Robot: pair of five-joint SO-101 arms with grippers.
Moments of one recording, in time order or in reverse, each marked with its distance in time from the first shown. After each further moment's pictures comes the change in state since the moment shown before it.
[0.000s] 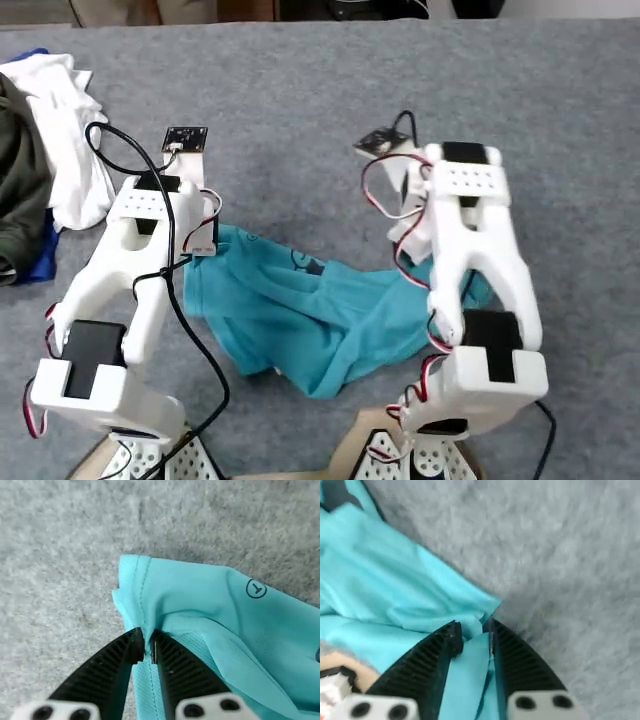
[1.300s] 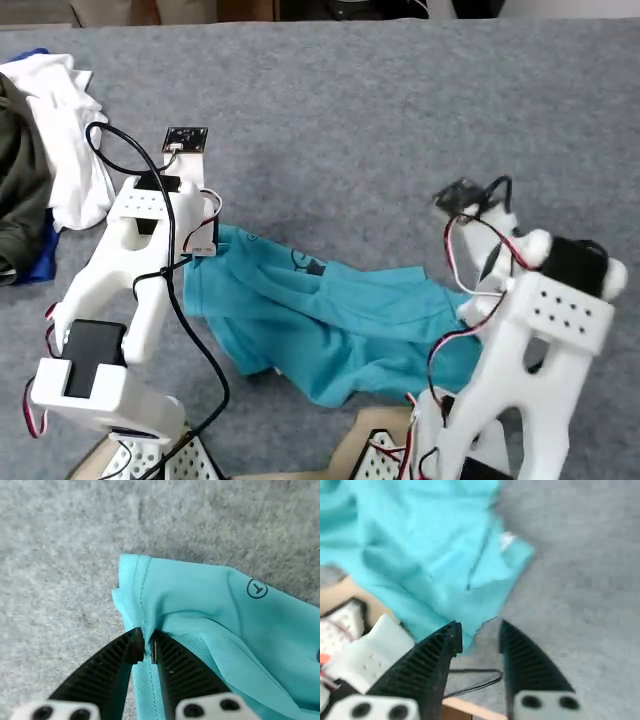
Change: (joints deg) left arm 0.0 0.2 0.0 0.0 0.0; right arm 20.3 -45.3 16.5 16.4 13.0
